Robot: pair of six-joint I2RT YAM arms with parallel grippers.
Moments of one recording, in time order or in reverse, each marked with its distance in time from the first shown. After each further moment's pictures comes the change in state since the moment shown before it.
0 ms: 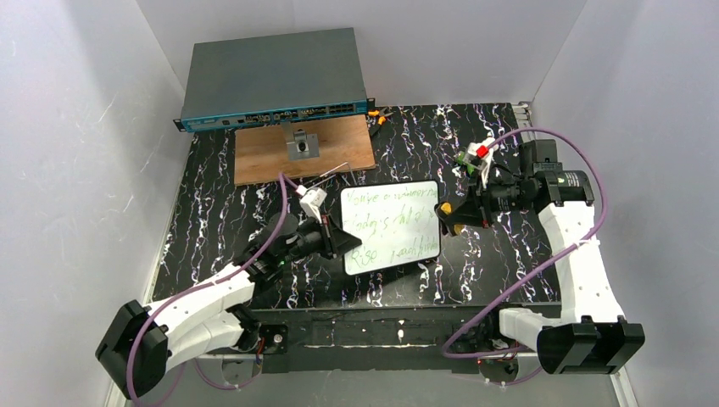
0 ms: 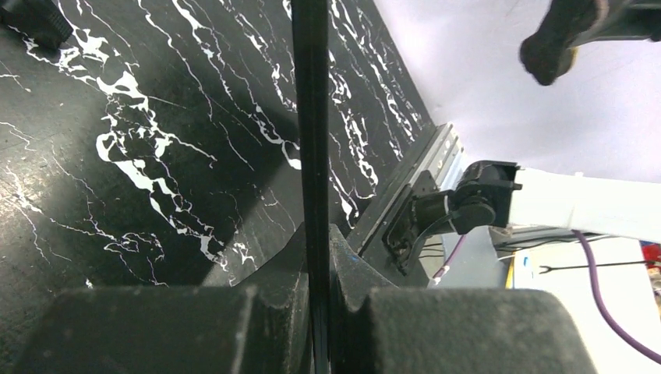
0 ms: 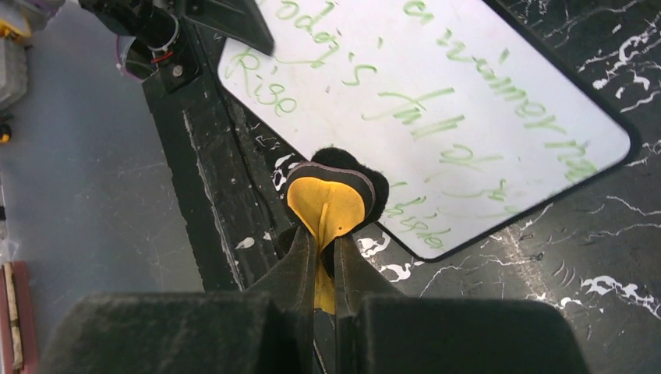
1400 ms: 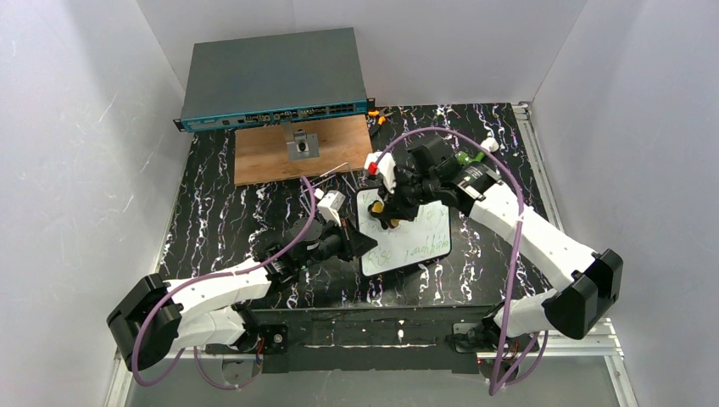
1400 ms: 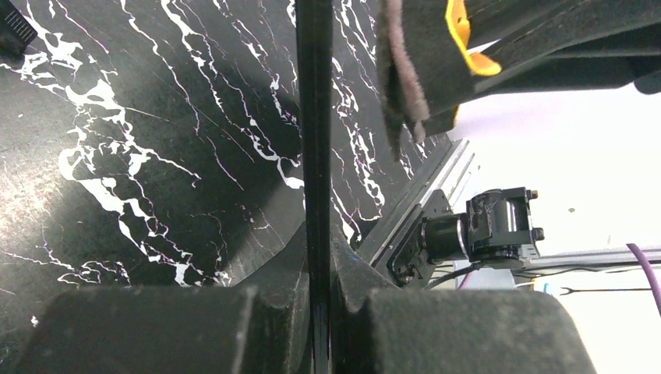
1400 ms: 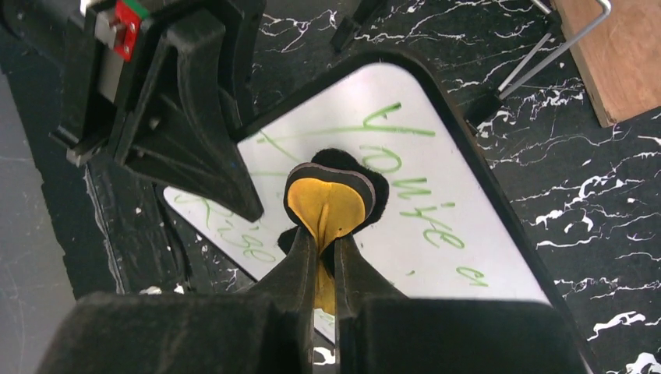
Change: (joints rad) left arm -0.204 0.172 0.047 0.102 -0.251 -0.011; right arm 0.686 0.221 0.072 0.458 0.557 0.267
